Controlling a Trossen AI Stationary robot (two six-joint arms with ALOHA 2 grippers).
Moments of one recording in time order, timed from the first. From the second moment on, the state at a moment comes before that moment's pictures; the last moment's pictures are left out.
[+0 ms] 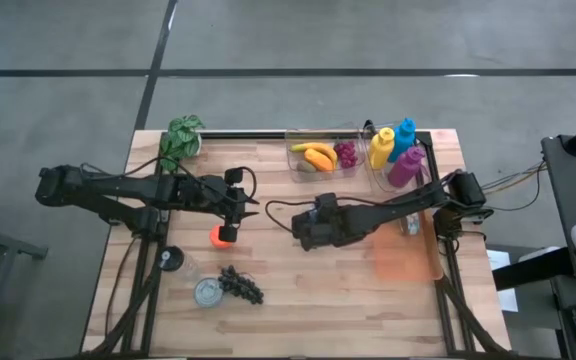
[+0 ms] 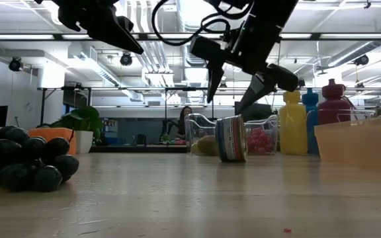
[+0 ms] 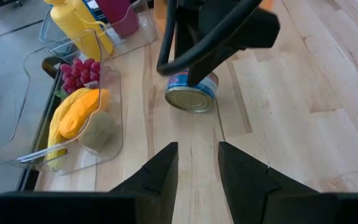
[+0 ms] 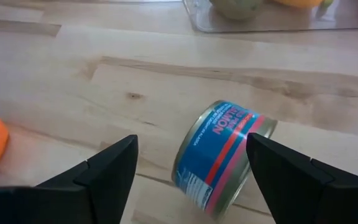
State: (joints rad) left arm -0.03 1.12 0.84 -0.37 -0.13 0.26; right arm 0.19 1.83 1.31 -0.72 0.65 1.49
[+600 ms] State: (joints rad) left arm -0.03 1.12 0.84 -0.37 -0.13 0.26; right arm 0.19 1.83 1.34 -0.76 0.63 1.58
